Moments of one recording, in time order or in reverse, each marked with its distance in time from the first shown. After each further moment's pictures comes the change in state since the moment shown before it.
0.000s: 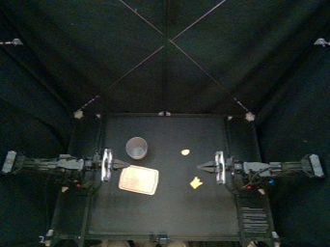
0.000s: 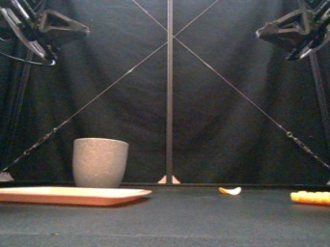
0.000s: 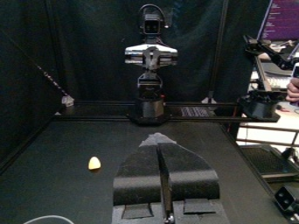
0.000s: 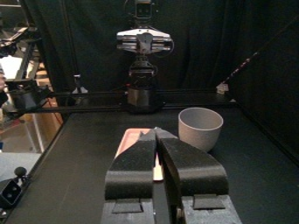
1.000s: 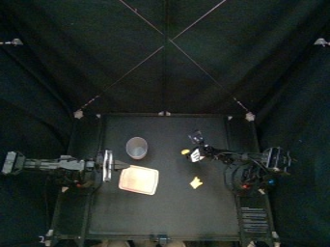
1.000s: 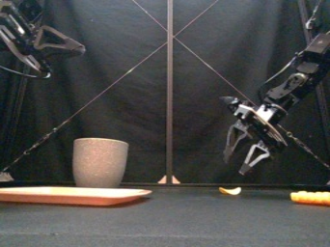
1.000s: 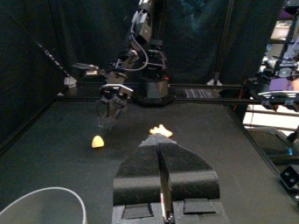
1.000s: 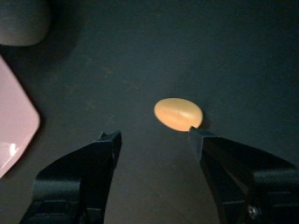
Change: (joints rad) left arm 0.038 0.003 0.071 0.000 0.003 0.003; right arm -0.459 0.799 -0.196 0.348 0.258 0.288
